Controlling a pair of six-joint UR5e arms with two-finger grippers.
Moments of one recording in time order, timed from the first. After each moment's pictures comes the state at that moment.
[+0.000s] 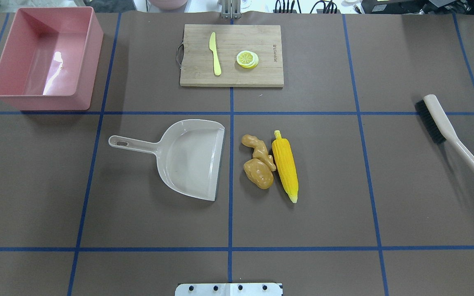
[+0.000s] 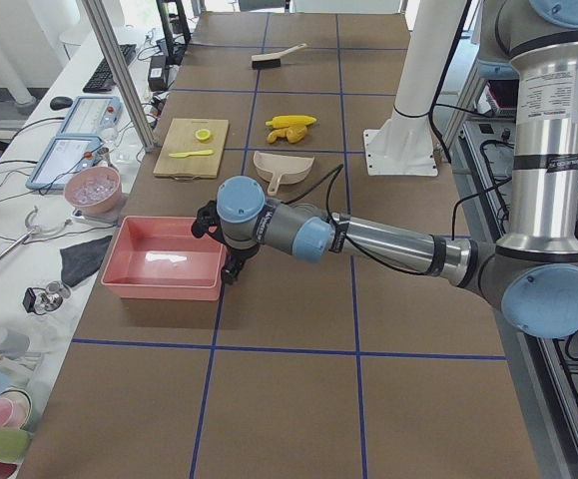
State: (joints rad) left arm -1.44 -1.56 -1.80 -1.80 -2.53 0.08; right arm 1.56 -1.70 1.71 -1.43 2.30 0.05
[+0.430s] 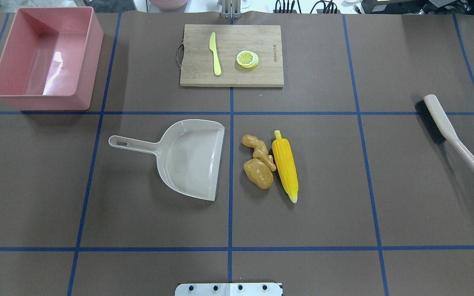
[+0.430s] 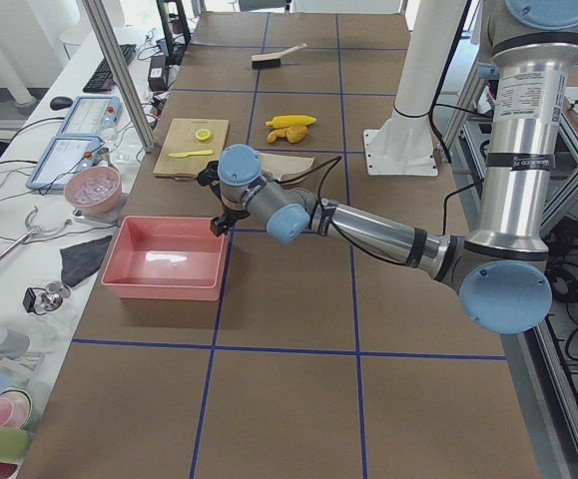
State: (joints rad) left arm -1.30 -1.64 -1.80 -2.03 -2.52 0.08; right arm 1.53 -1.70 1.73 -1.43 2.31 0.05
